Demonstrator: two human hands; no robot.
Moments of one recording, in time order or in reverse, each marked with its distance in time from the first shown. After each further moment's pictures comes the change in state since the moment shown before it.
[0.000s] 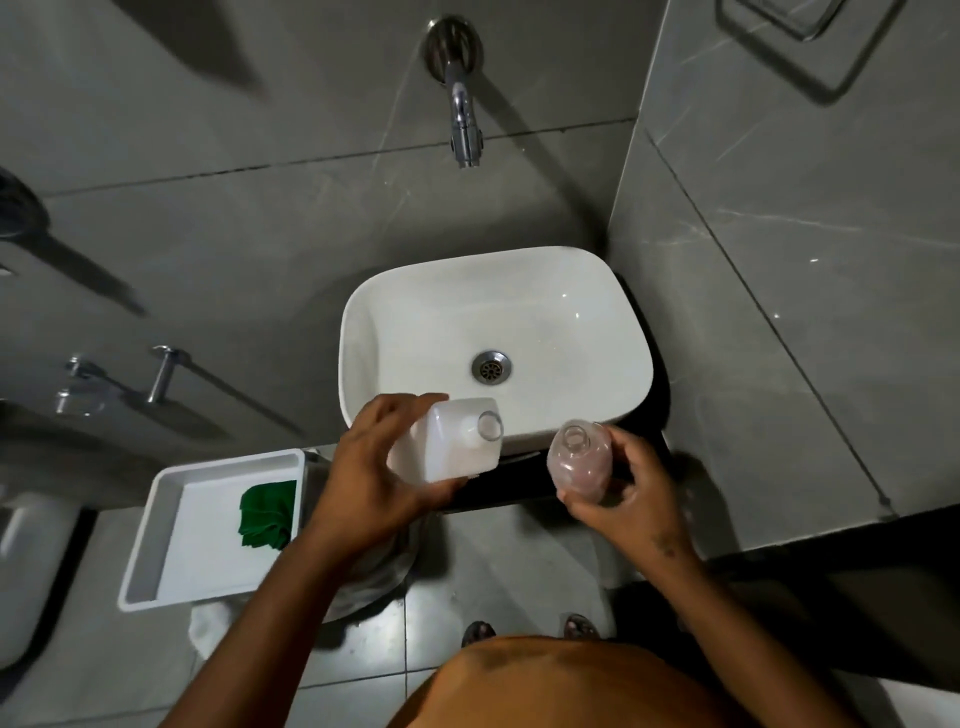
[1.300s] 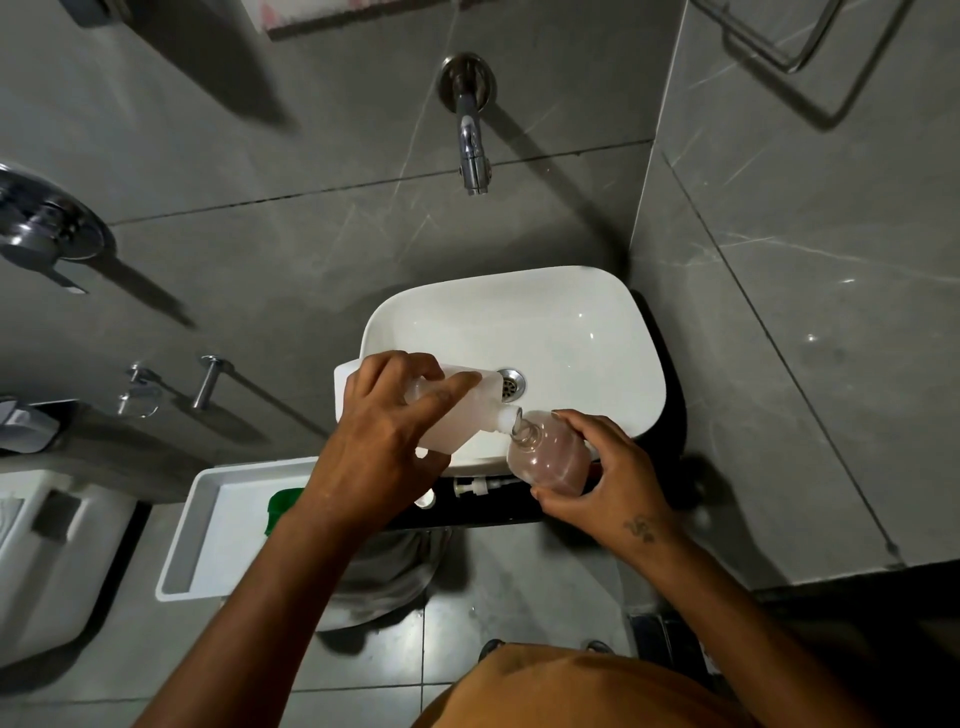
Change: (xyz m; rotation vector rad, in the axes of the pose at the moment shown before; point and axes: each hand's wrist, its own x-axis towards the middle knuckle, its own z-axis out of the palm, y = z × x) left_hand 0.041 0.059 -0.012 0.569 0.074 0.257; right_hand 0.033 -0.074 -0.009 -0.107 -0.225 -0.159
